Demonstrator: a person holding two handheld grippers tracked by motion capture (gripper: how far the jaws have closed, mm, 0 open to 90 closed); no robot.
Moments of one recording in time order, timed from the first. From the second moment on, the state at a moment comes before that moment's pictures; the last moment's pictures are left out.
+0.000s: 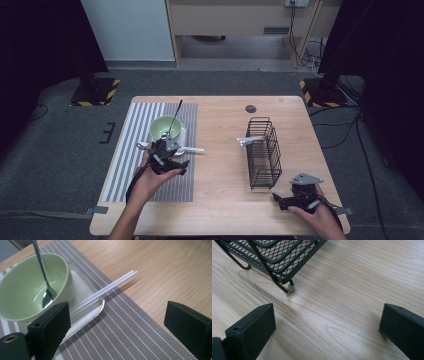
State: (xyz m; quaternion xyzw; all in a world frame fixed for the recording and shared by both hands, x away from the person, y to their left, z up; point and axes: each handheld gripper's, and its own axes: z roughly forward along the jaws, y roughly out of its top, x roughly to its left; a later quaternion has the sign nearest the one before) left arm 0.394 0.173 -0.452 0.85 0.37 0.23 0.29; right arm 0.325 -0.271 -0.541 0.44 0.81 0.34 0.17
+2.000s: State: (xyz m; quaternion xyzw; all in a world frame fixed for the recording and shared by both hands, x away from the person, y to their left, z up) left arm 0.379 0.065 -0.482 0.89 0.29 0.15 0.33; right arm 0.325 -0.275 -0.541 0.45 0.81 0.34 0.18
